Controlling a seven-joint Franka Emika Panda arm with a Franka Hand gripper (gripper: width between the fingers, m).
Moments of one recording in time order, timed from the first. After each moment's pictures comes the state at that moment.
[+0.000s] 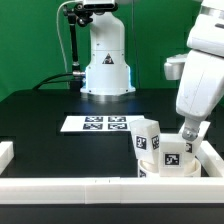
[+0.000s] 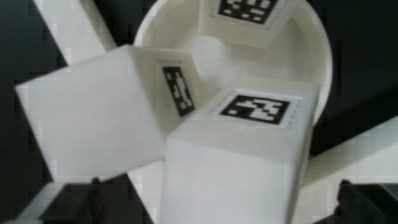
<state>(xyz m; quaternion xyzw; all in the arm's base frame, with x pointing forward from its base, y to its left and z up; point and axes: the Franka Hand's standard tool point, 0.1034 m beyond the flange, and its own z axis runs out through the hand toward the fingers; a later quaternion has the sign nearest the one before) 0.649 0.098 0.093 0.86 0.50 -0.09 0.07</state>
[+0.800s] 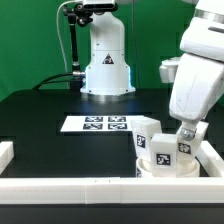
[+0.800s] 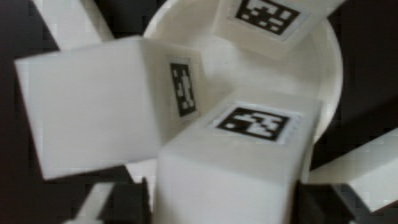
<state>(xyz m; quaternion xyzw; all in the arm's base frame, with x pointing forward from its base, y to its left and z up) 0.651 0.088 0.089 0.86 0.50 -0.09 0.07</state>
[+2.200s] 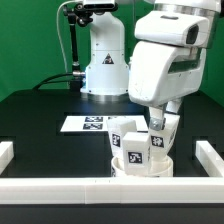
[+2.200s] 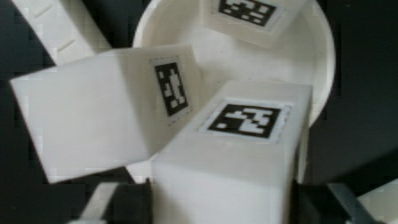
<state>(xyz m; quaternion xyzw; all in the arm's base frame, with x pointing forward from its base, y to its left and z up) 0.634 0.050 0.096 0.88 0.47 -0.03 0.07</state>
